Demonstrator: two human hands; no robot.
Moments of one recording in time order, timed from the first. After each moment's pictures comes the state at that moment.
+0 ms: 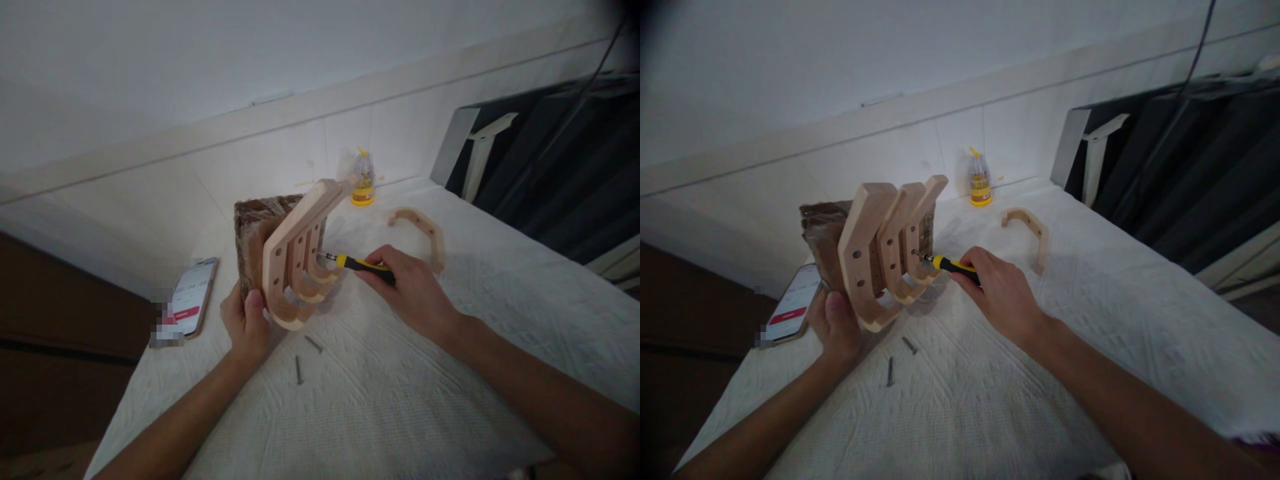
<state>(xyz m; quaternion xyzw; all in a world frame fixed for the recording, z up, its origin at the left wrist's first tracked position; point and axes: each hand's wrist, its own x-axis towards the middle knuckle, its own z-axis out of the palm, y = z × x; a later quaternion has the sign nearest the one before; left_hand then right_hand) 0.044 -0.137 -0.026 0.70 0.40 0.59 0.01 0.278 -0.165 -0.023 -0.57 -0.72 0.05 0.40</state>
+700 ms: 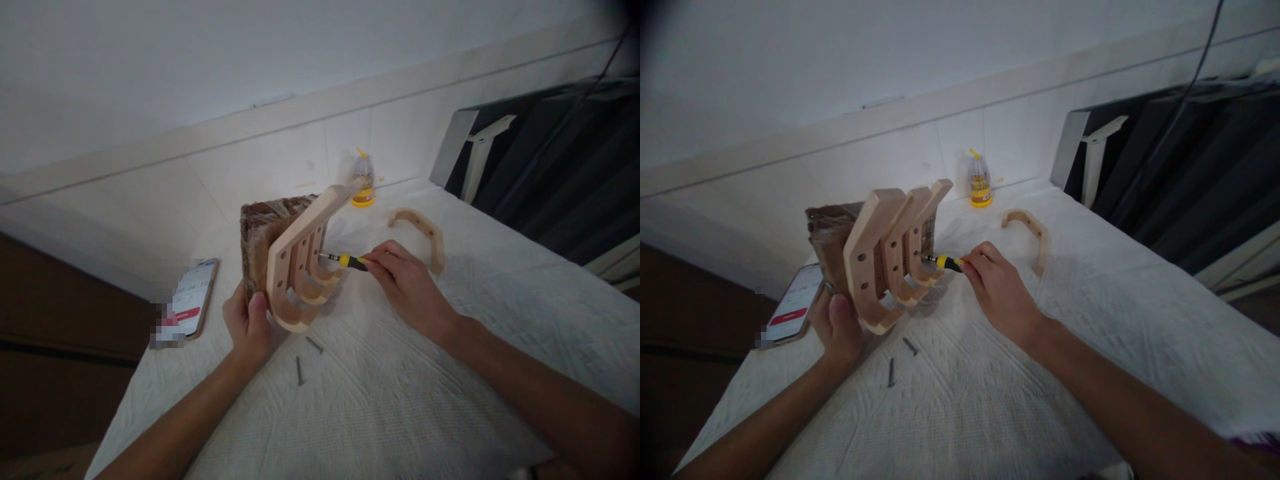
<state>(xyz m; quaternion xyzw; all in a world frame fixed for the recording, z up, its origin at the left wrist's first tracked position) 0.044 -0.137 -0.026 0.72 0.37 0.58 0.00 0.278 -0.161 -0.024 -0.52 -0.72 0.09 0.45</state>
